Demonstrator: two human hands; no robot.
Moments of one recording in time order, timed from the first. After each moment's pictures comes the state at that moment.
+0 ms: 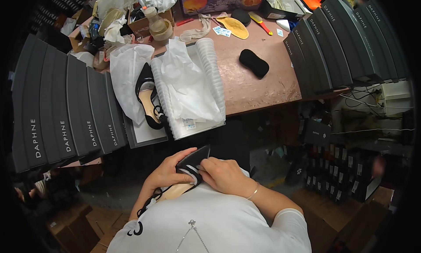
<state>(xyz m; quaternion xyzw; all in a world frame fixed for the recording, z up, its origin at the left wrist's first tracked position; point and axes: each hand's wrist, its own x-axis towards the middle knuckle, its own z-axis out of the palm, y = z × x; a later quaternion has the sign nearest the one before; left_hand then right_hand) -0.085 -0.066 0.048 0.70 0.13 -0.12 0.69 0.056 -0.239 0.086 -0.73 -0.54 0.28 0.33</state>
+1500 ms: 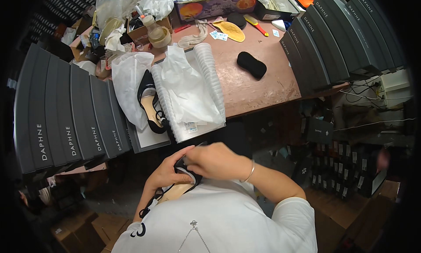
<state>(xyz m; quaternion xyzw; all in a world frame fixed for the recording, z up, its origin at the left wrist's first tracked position) -0.083 -0.056 0.054 0.69 0.14 -0.12 0.70 0.087 -0.196 0.101 -0.64 -0.62 0.31 0.32</state>
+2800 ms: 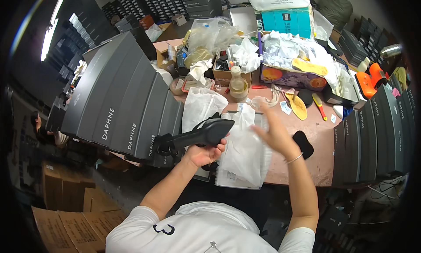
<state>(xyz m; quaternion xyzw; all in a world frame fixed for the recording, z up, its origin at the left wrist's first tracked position) 0.001 0.057 0.027 0.00 0.15 0.08 0.99 0.245 -0.063 0.110 -0.63 -0.63 0.17 0.41</state>
